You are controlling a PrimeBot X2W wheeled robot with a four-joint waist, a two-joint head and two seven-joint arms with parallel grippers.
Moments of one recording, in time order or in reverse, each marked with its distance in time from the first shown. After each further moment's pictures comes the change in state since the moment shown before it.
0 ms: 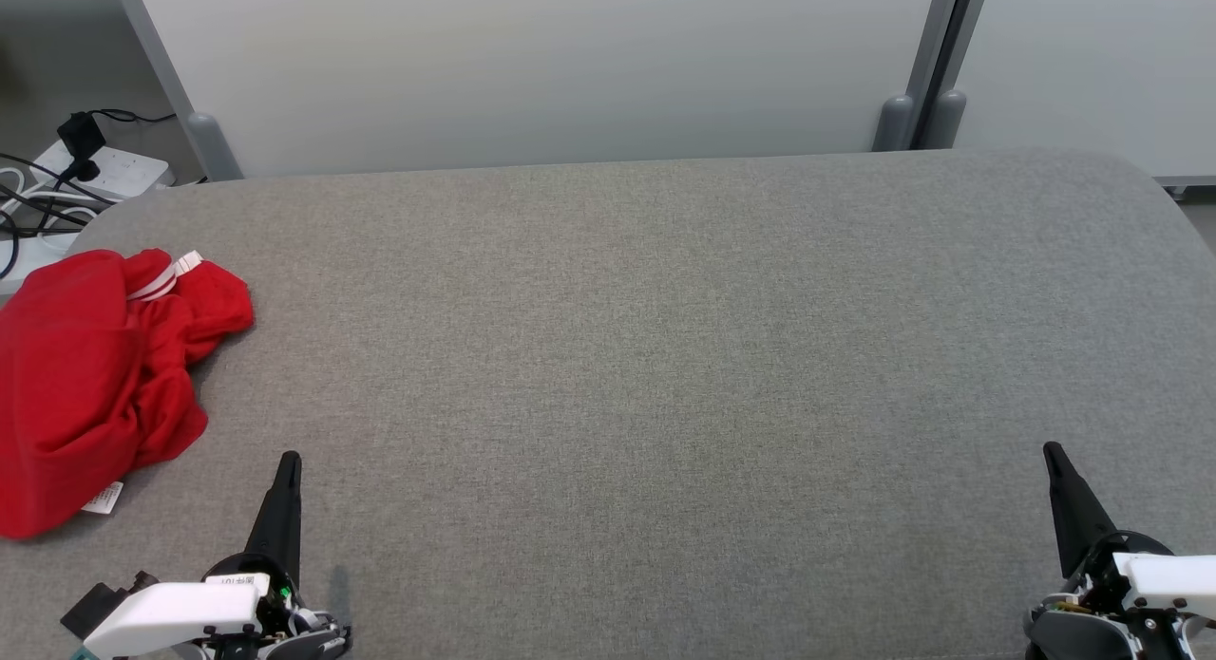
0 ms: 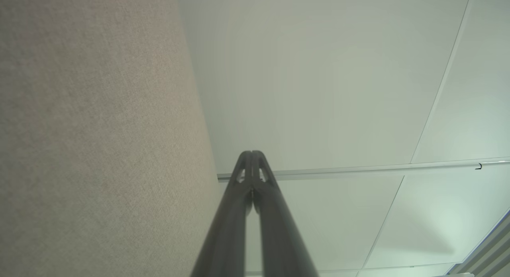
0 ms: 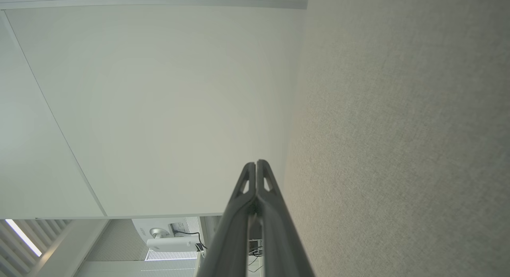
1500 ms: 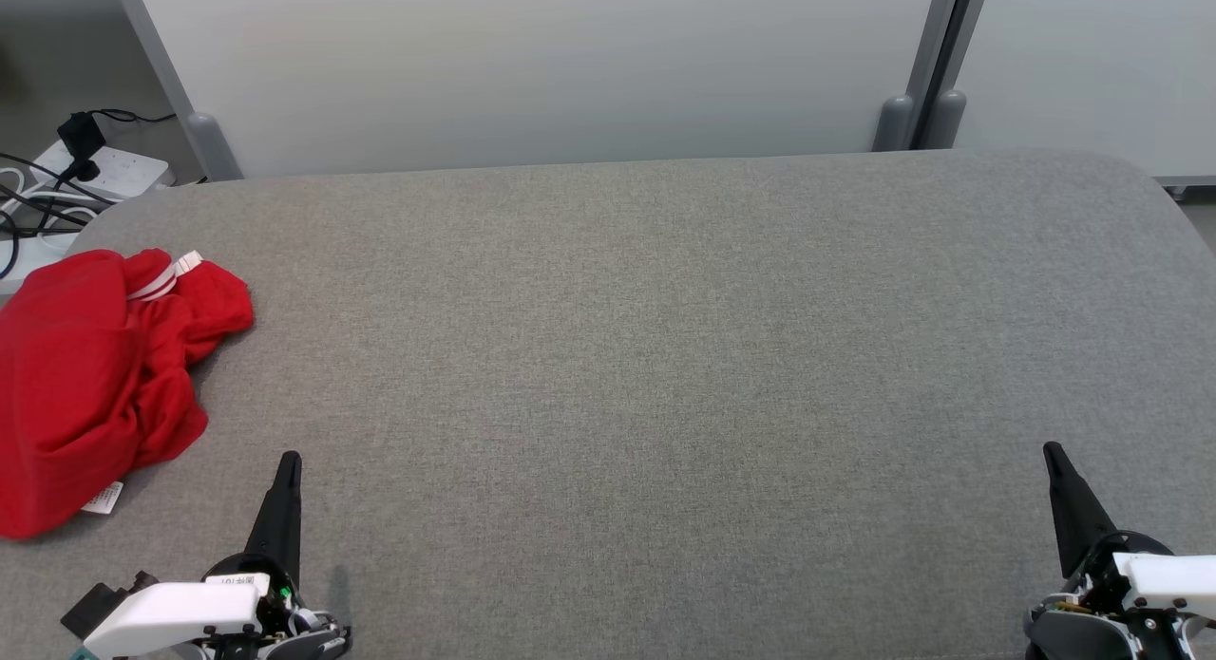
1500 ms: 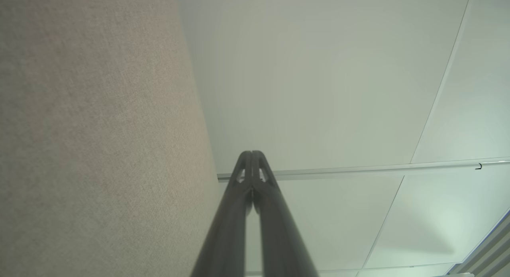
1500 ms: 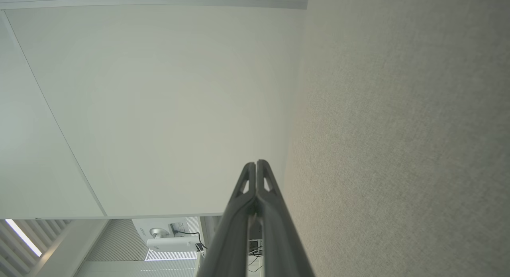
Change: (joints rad) left arm 0.000 0.000 0.000 0.000 0.000 0.000 0.000; right arm 0.000 0.000 0.000 0.000 0.000 0.000 0.000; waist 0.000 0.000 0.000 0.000
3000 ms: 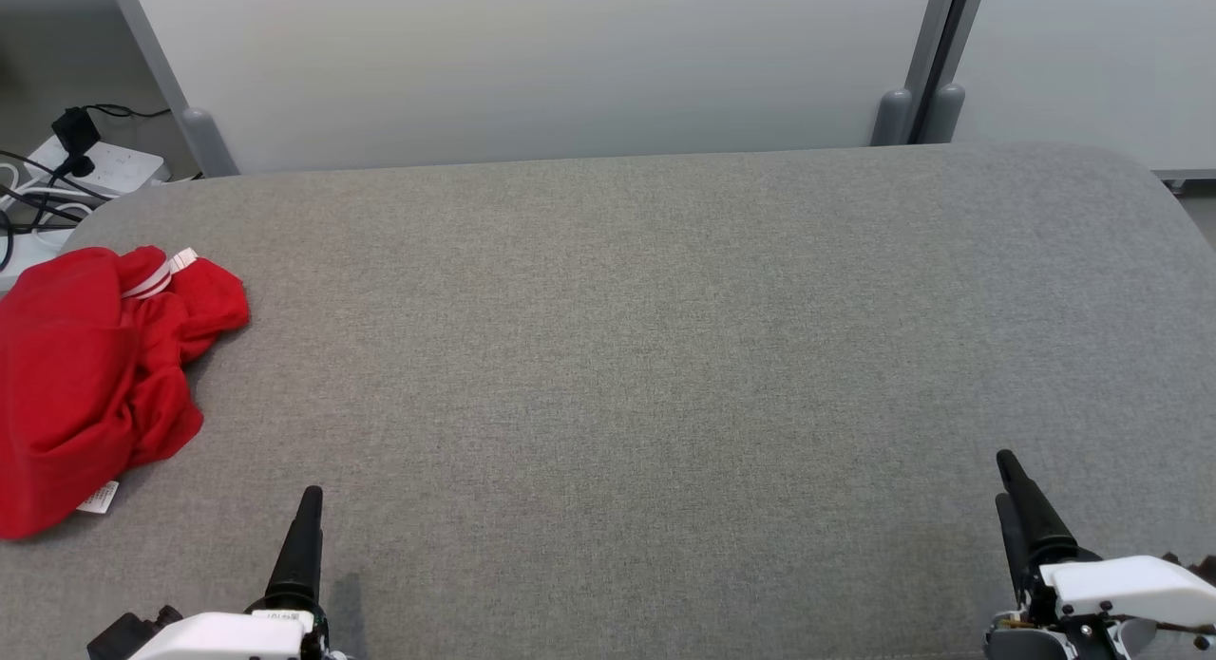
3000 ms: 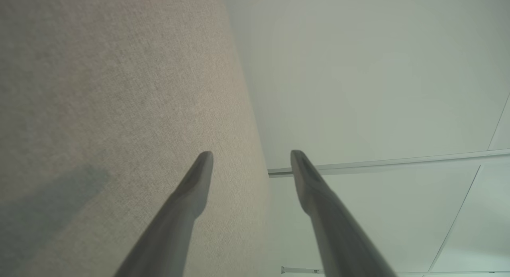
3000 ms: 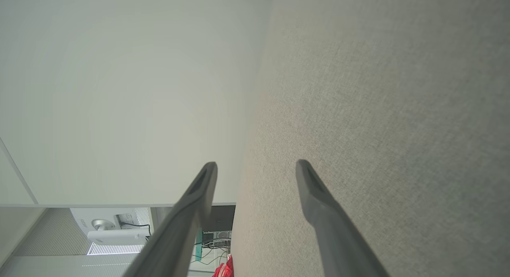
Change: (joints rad) left arm 0.019 -0.003 -0.037 0.108 0.156 0.002 -0.067; right arm -0.029 -0.004 0.088 0.122 -0.141 -0.003 -0.063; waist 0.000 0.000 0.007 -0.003
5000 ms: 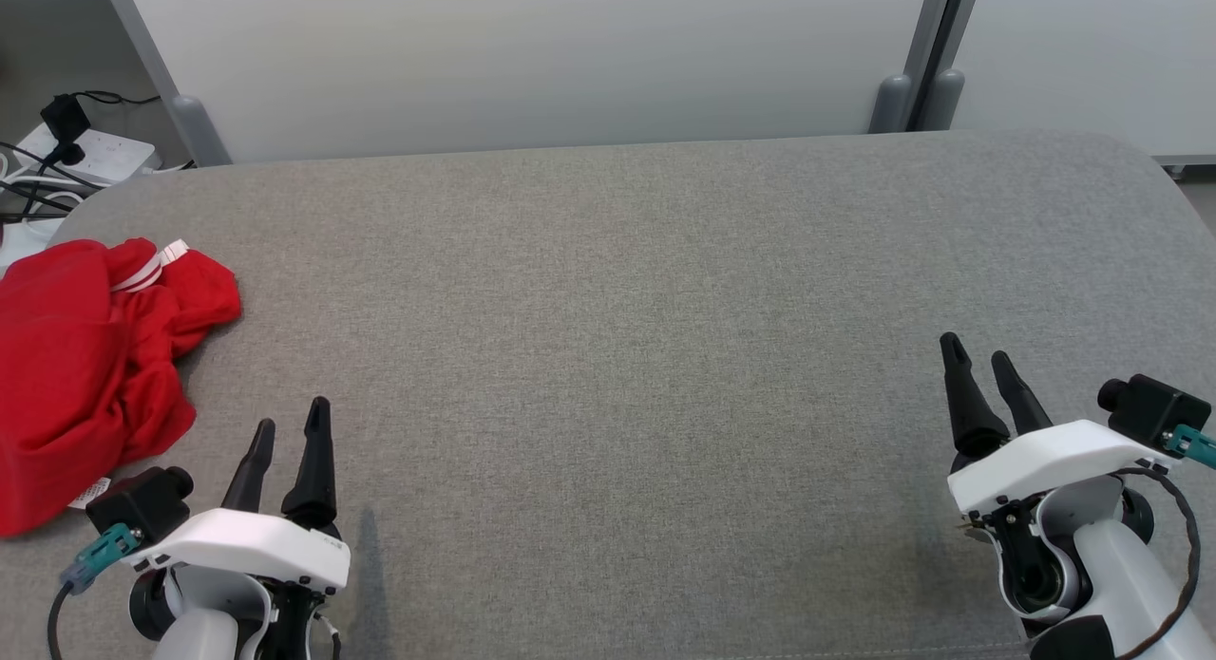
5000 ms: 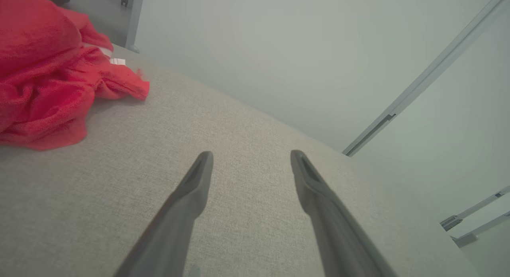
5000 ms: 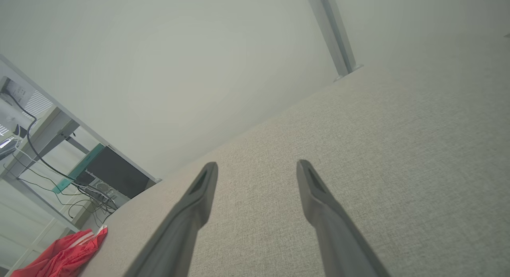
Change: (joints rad) left arm -0.179 0.050 -0.013 0.111 0.810 -0.002 -0.169; right arm -0.265 -0.057 0.155 0.161 -0.714 0.000 -0.168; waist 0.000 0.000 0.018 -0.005
